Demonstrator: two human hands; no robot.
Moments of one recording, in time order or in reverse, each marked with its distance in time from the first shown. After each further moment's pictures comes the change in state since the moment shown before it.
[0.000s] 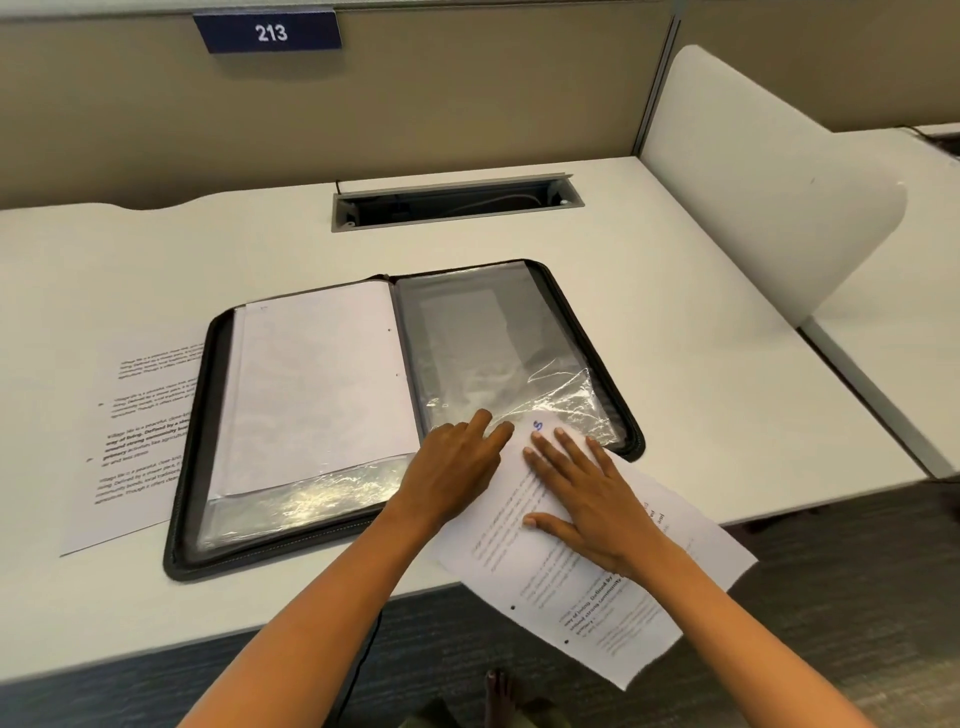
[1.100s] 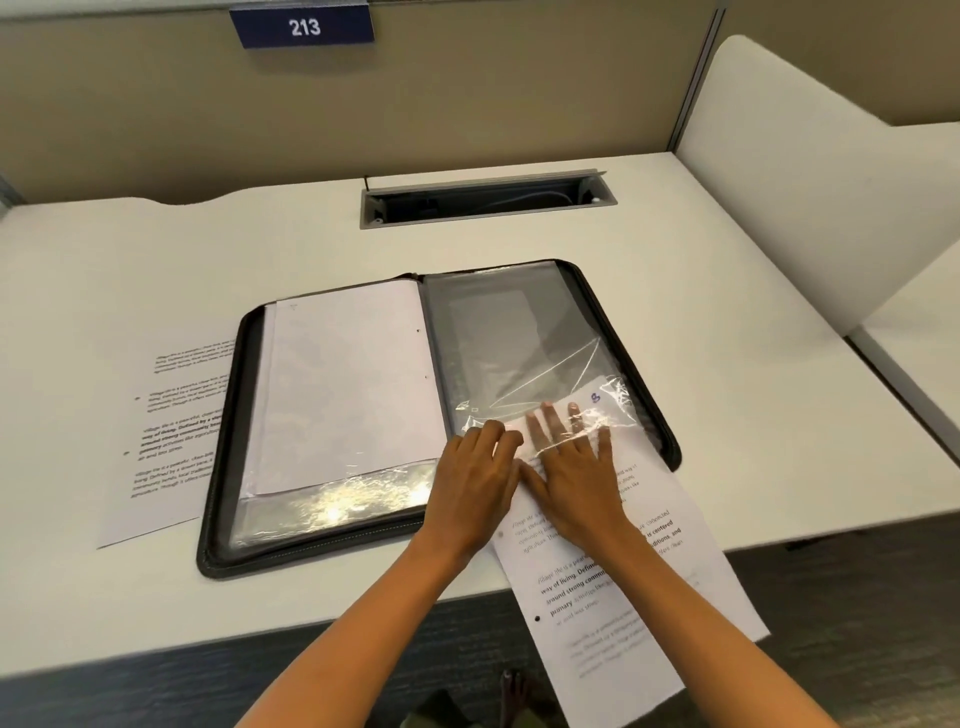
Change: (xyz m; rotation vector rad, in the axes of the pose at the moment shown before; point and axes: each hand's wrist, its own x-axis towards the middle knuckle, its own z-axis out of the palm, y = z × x) left_hand -0.019 0.010 -0.006 -0.042 0.115 -0.224; right_hand 0.061 -0.039 0.003 0.128 0.103 0.267
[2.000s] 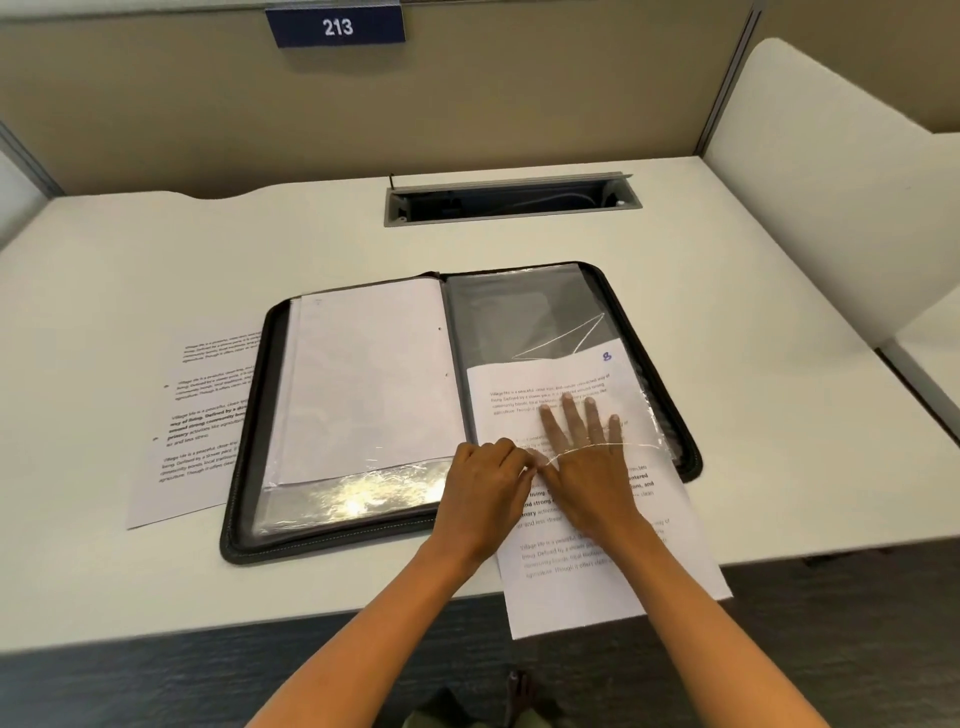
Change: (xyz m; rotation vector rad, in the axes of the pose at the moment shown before) left_hand -0.007 0.001 -0.016 -0.182 -0.072 -0.096; right_hand 0.014 -0.002 -0.001 -0.023 -0.042 0.020
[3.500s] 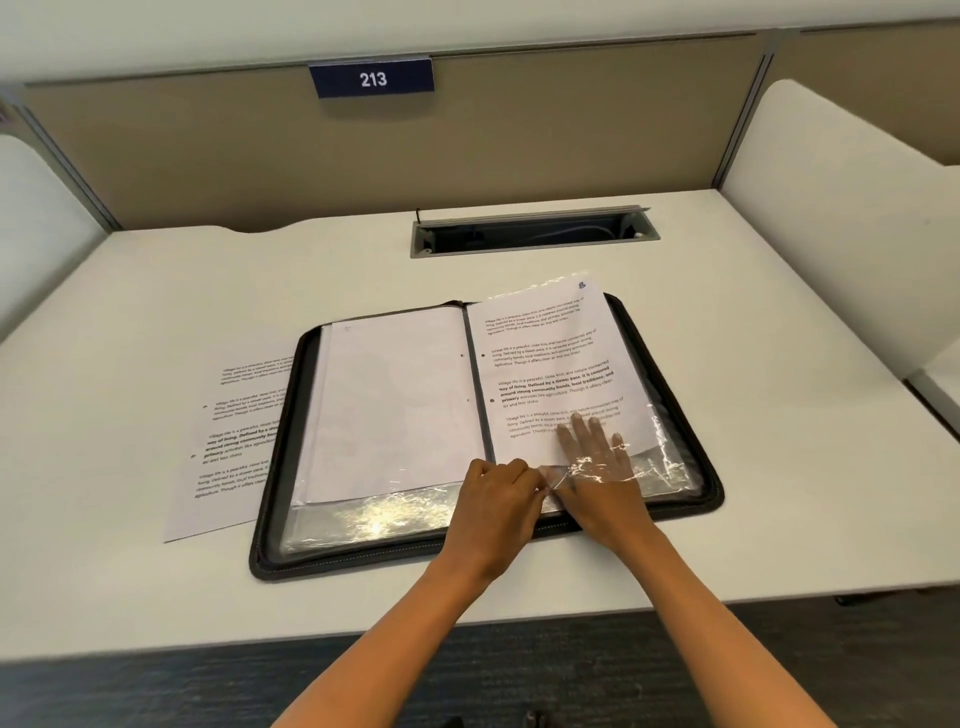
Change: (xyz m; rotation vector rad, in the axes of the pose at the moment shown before) left_hand 0.002 -0.003 -0.015 0.023 -0.048 0.007; right_hand 0.011 0.002 0.001 0.074 0.025 -0.069
